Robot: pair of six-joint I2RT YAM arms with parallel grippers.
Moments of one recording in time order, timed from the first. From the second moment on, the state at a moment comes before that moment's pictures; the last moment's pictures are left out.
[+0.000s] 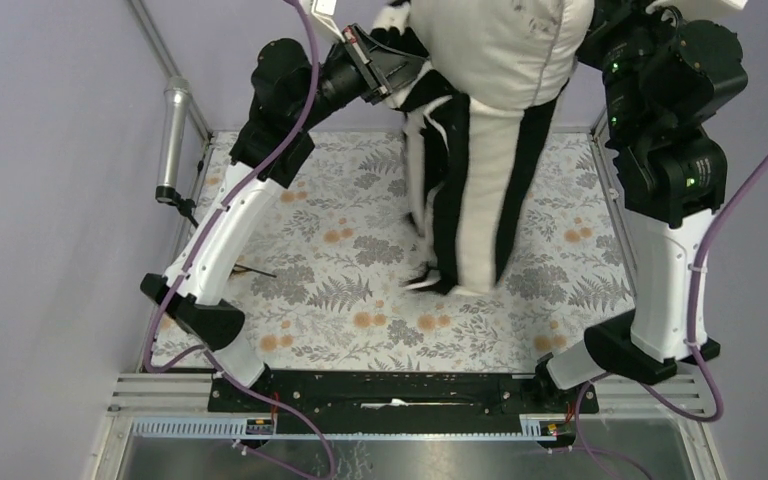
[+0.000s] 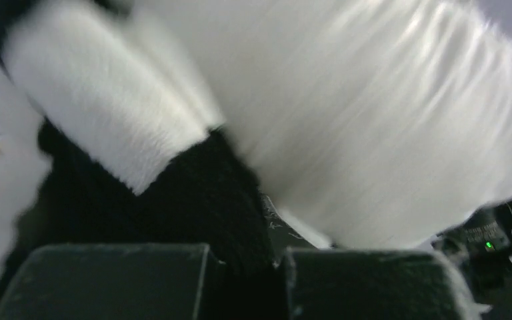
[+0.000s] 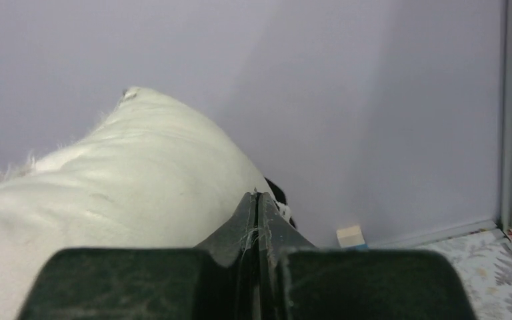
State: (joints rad) left arm -0.55 1.64 2.05 -0.14 0.40 -0.96; right arm 0.38 1.56 2.51 -0.66 0.41 0.31
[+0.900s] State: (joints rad) left arm -0.38 1.80 2.38 -0.36 0.47 -1.02; right arm 0.37 1.32 1.98 -0.43 0.48 0.31
